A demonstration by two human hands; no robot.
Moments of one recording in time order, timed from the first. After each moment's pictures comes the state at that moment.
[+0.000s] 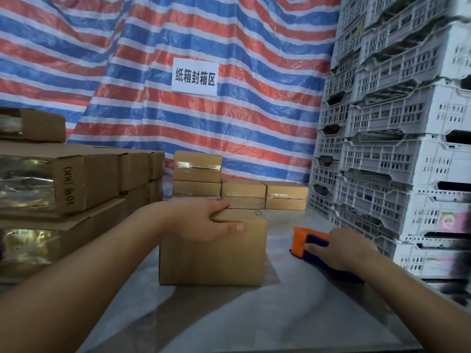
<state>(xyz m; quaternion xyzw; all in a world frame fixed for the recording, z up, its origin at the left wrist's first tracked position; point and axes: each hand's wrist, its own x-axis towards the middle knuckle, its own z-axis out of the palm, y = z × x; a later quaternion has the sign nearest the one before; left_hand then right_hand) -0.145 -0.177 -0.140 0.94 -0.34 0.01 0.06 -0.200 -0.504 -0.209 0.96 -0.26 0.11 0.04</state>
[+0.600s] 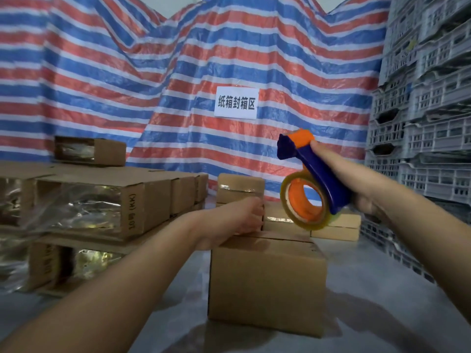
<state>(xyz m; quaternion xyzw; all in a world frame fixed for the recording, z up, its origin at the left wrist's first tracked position) -0.134 -0.153 -0.116 0.80 -0.26 -0.14 0.53 -0.156 -0.390 -0.054 0.79 0.04 0.17 -0.59</state>
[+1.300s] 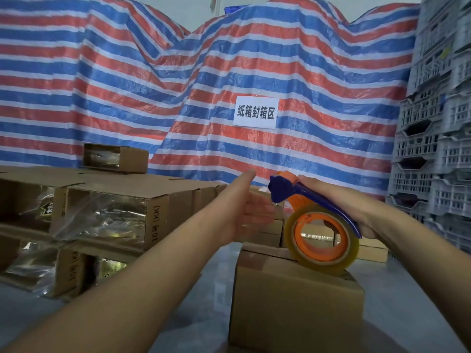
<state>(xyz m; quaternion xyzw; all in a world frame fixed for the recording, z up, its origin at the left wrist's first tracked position) -0.124 -0.137 -0.087 0.68 -0.15 -0.05 0.72 -0.129 -0.359 -0.061 0.83 0.13 0.06 -0.53</state>
